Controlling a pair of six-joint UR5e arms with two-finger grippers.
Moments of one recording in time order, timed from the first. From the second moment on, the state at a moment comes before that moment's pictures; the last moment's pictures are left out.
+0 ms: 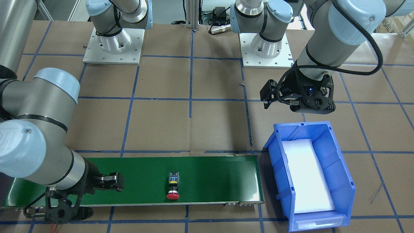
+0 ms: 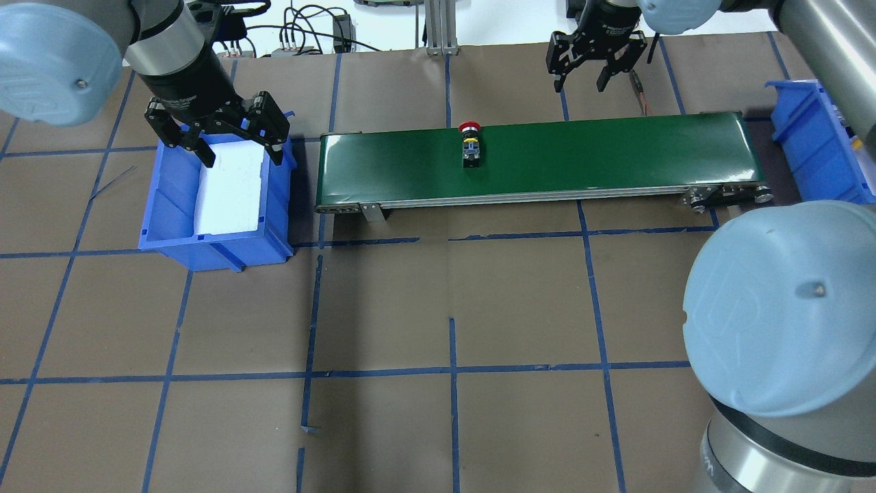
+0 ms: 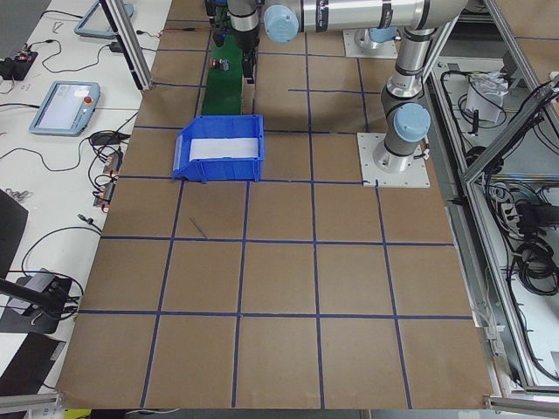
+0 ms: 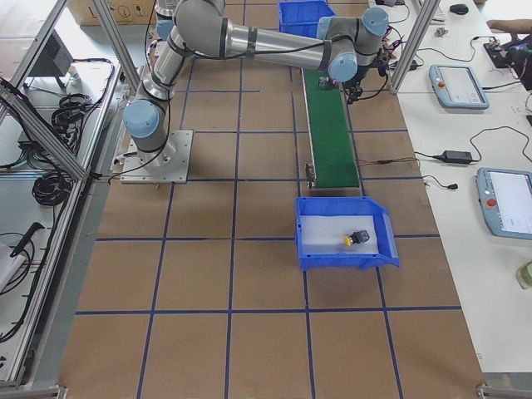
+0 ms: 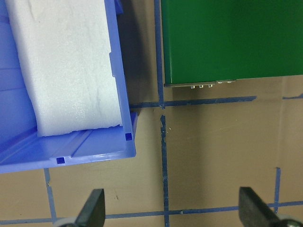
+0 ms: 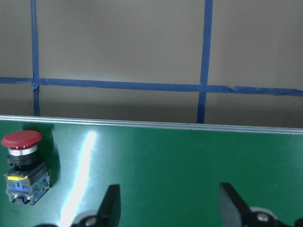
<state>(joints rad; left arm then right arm) -1.54 -1.71 -1.51 -1.56 1.54 0.08 1.57 -0.98 1.16 -1.75 -1.46 -0.05</state>
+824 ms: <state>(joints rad) -1.54 -1.71 -1.51 -1.56 1.54 0.07 1.68 -1.02 1.31 -1.87 -1.46 0.11</state>
